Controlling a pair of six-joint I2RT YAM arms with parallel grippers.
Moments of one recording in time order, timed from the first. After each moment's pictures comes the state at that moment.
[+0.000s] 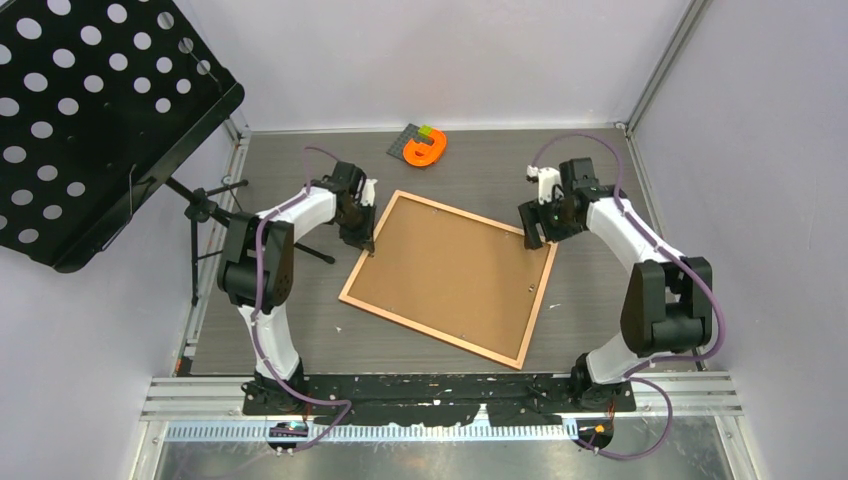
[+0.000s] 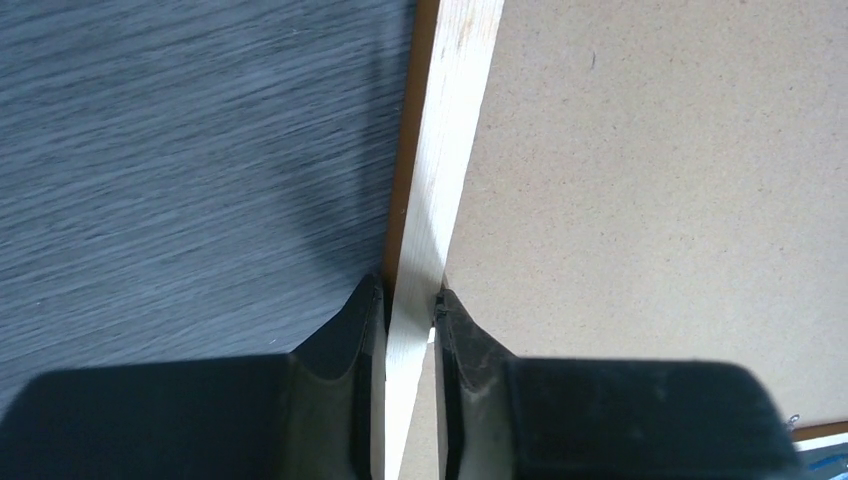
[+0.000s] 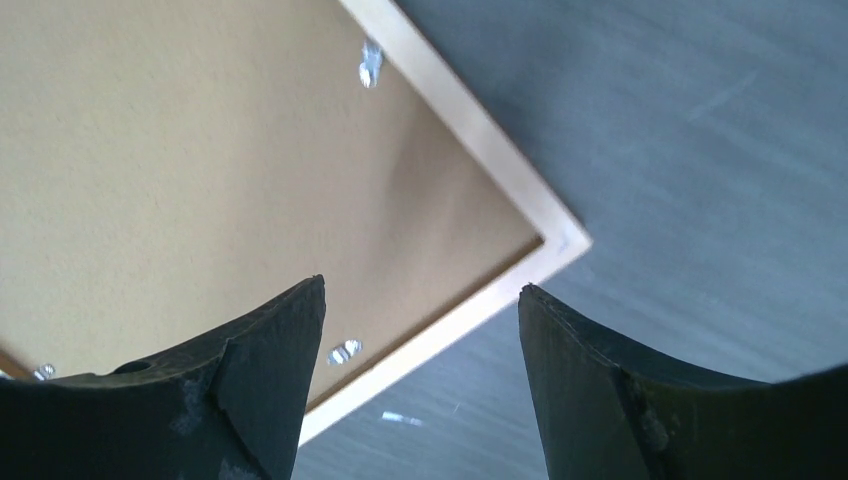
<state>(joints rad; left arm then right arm) -0.29 1.92 1.30 -0.62 0.22 -0.13 0.11 1.58 1.16 -0.66 -0.23 -0.27</state>
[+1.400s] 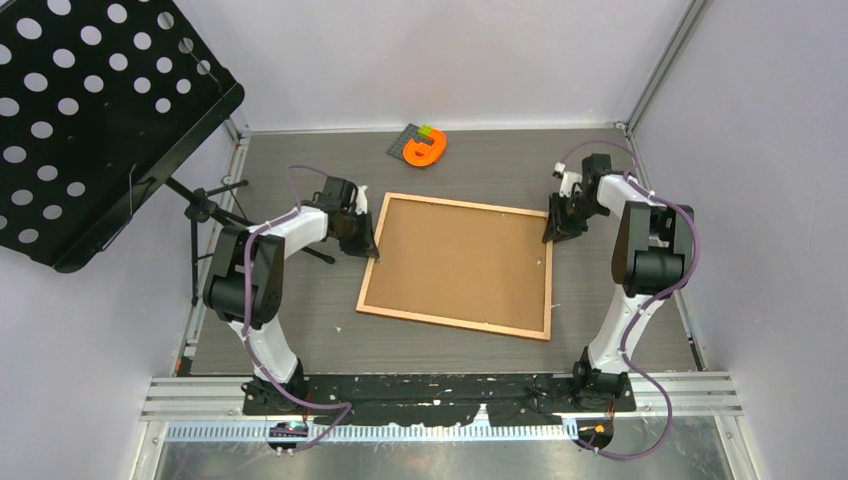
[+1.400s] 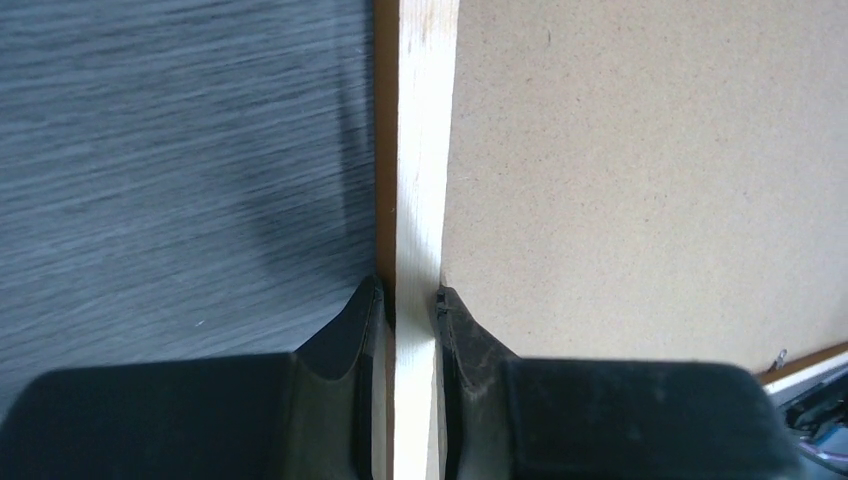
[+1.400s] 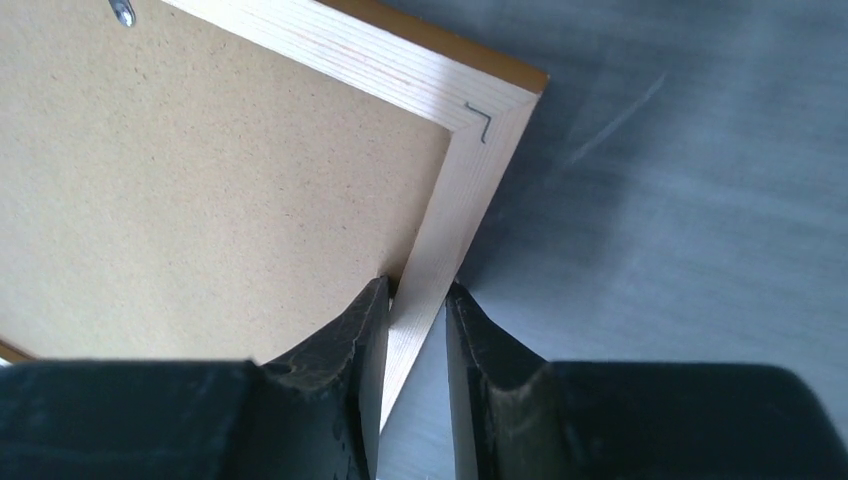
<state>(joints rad) -0.28 1.80 1.08 -0.41 0.31 -0.28 -0.11 1.93 1.30 -0.70 -0.37 -0.16</state>
